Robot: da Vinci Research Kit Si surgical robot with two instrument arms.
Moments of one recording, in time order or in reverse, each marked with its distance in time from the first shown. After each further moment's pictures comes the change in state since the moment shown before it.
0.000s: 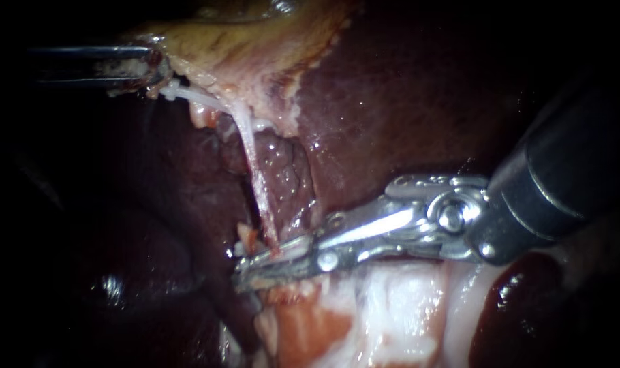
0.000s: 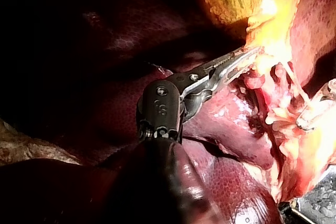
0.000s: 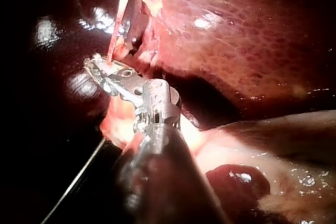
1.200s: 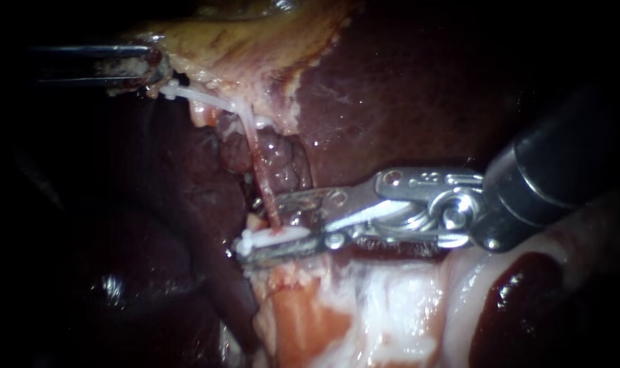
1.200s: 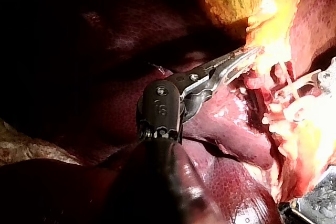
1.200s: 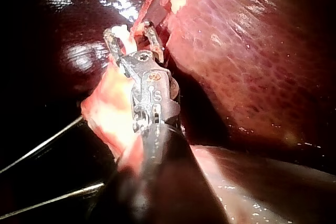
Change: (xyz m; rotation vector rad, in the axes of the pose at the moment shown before) right arm -0.001 0.002 0.001 -0.166 0.053 -0.318; left arm 0.000 0.000 0.000 0.001 0.000 0.000
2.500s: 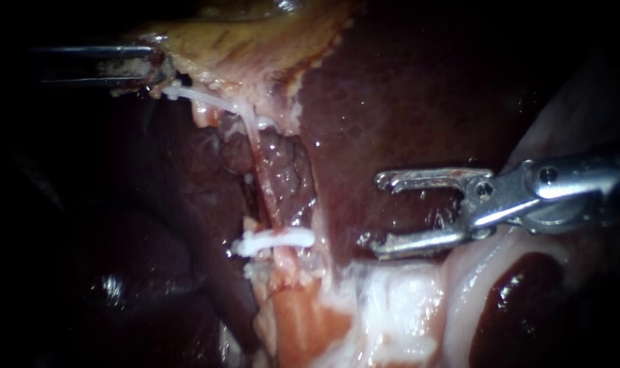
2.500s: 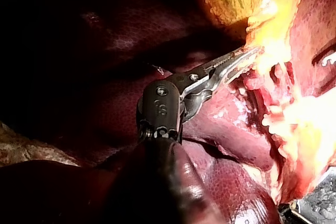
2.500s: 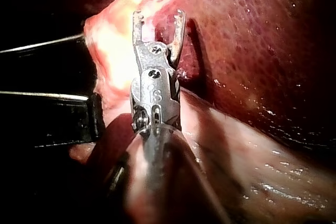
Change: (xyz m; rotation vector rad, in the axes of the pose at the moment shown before) right arm -0.002 -0.001 -0.015 -0.044 0.013 -0.231; left arm 0.000 0.000 0.001 0.002 0.002 0.003
